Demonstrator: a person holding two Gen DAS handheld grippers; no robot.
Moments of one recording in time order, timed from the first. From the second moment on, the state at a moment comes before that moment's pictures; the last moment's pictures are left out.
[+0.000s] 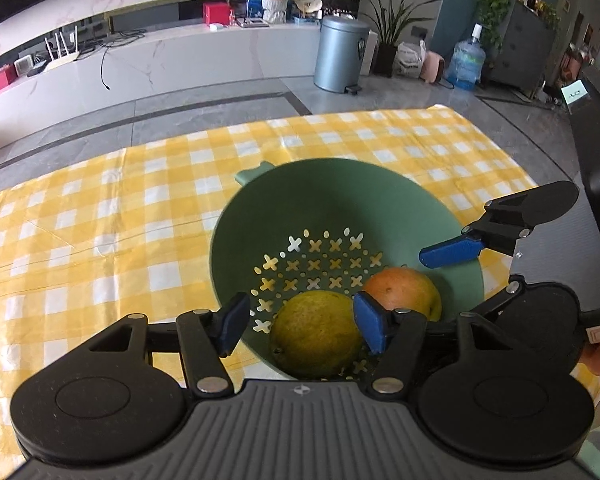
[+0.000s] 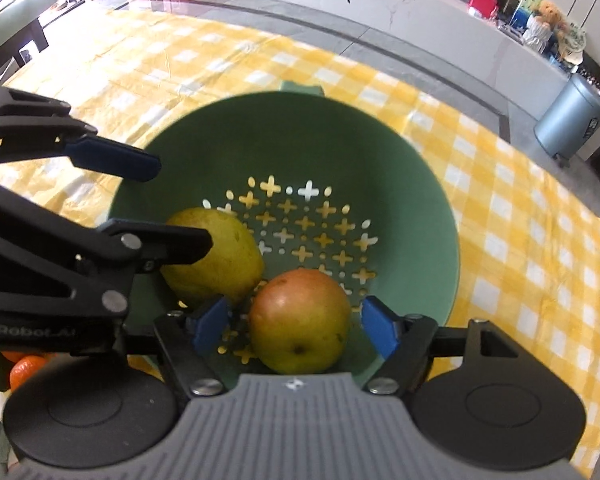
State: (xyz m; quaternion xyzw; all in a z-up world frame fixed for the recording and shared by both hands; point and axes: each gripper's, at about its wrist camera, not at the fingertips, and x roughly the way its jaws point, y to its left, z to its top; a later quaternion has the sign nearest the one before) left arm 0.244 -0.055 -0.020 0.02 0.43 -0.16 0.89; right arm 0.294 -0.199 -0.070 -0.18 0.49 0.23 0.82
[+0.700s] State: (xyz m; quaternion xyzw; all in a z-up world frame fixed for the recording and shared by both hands) left arm 0.177 -0.025 0.012 0.04 0.42 -0.14 0.90; right arm 0.228 -0.190 -0.035 -0.16 0.42 0.21 0.87
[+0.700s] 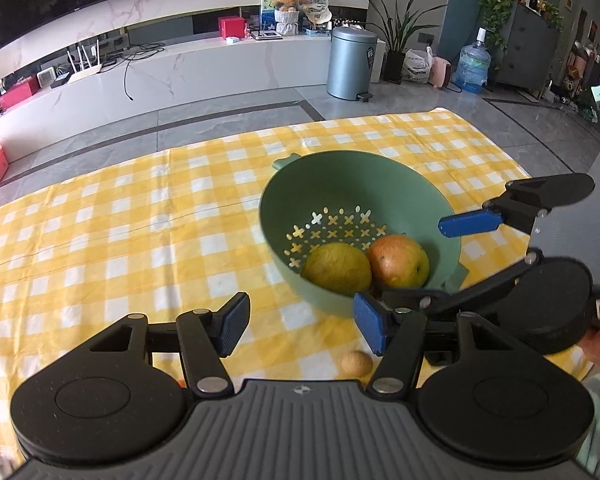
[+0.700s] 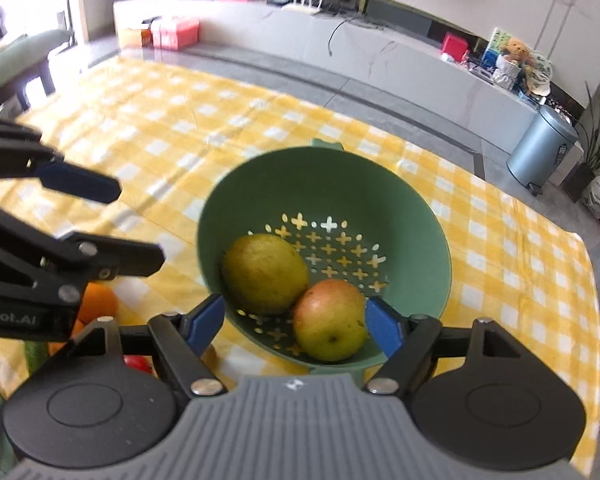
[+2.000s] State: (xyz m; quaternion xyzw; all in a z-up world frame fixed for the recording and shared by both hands) left arm 0.146 0.072 -0.013 0.00 0.47 -0.10 0.87; right arm 0.236 -0.046 -0.058 -0.24 0.40 0.33 0.82
